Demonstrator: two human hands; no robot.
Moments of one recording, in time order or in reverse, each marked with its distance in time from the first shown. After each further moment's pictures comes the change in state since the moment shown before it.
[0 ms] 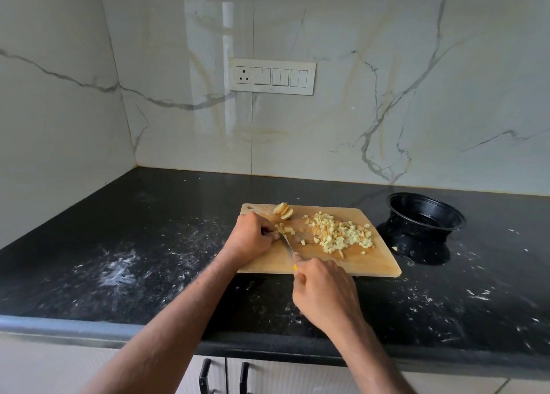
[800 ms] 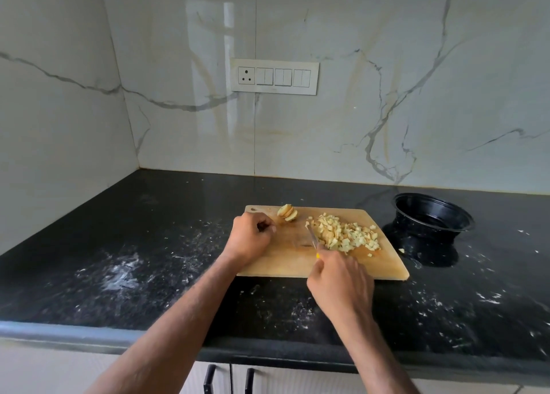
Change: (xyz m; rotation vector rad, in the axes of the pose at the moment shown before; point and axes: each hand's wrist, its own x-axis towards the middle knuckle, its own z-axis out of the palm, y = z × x) left_hand 0.002 -0.014 -0.003 -0.110 0.108 0.024; right_hand 0.015 0.005 0.003 0.006 0.136 0.216
